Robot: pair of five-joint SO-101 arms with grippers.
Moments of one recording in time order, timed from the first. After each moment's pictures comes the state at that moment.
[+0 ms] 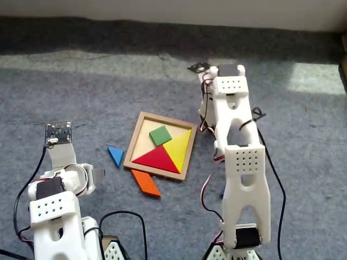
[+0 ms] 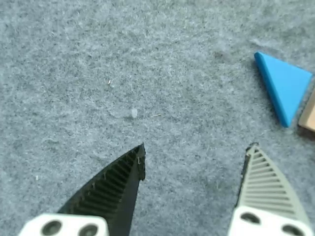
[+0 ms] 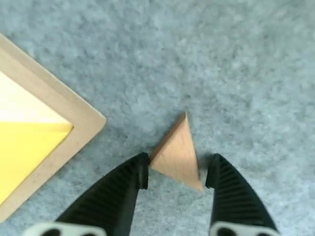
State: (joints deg) left arm -25.6 -58.7 76.8 57.4 -4.0; right arm -11.6 57.8 -56.3 99.7 30.1
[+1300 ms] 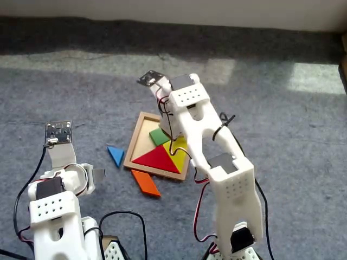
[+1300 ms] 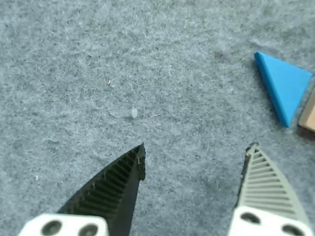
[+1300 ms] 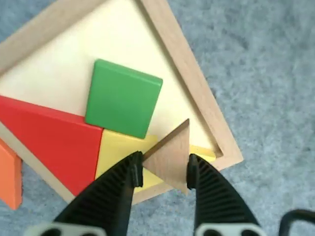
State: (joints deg) left arm -25.6 -58.7 76.8 57.4 -4.0; right arm -29.7 34.5 -25.2 85.4 27.0
